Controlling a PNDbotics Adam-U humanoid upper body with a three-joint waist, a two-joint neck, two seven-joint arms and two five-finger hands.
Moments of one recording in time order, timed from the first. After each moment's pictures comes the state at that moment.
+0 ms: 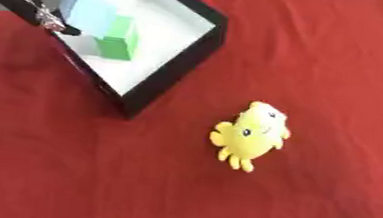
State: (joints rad) left arm -1.27 0.53 -0.16 -0.93 -0.83 -0.91 -0.09; right arm -0.37 -0.51 -0.30 -1.93 -0.52 -0.08 0.20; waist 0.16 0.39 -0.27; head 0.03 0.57
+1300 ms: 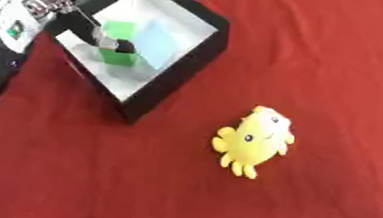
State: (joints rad) left arm -1.30 0.42 -0.11 -0.81 -0.89 -0.91 -0.05; right arm -0.41 -0.51 -0.28 -1.93 -0.55 -0.05 0.20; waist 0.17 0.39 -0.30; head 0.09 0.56
